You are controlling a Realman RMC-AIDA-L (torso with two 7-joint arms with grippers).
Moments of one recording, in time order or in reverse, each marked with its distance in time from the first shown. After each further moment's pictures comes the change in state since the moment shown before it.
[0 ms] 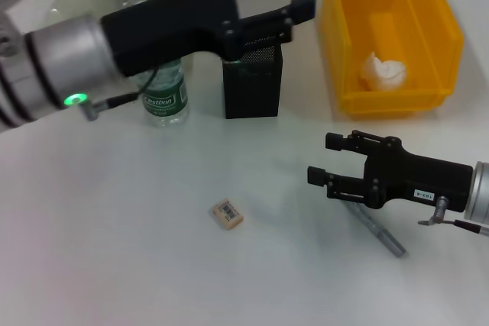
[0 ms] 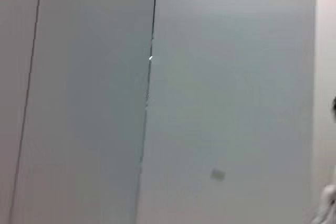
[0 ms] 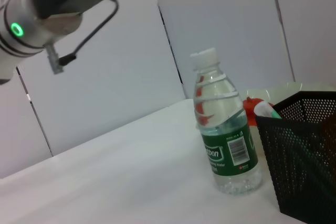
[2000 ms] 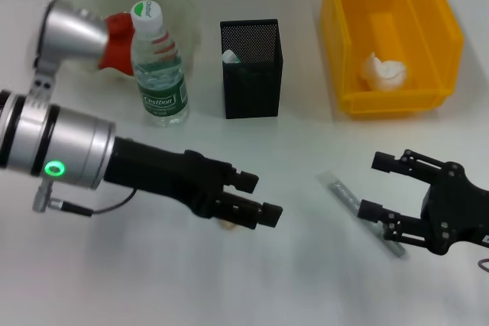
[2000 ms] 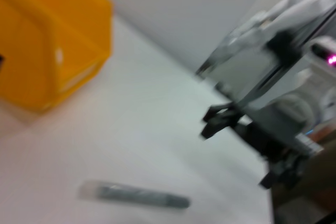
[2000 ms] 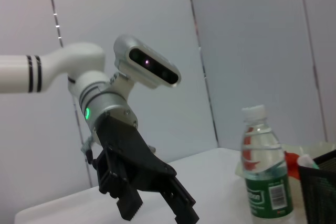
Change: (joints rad) left arm -0.127 -0.006 -0.189 0.025 0.784 0.401 -0.785; right arm -0.181 -0.005 0.077 -0.126 -0.003 -0.300 -0.118
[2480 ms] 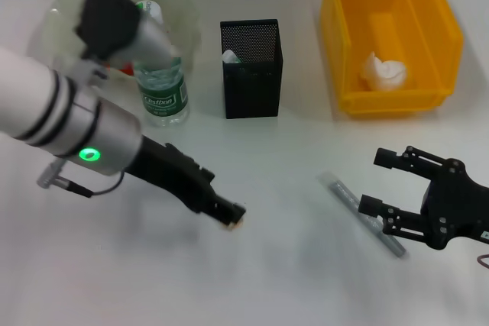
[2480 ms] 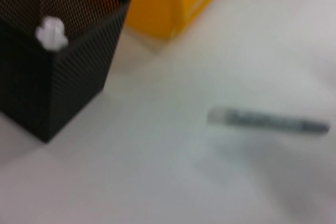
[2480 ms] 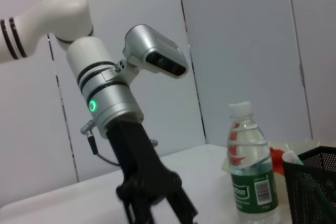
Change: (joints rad) left arm -0.014 -0.002 0.151 0.236 0.316 -0.123 -0.284; right arm 0.002 0.000 0.007 0.001 0.000 0.031 -0.015
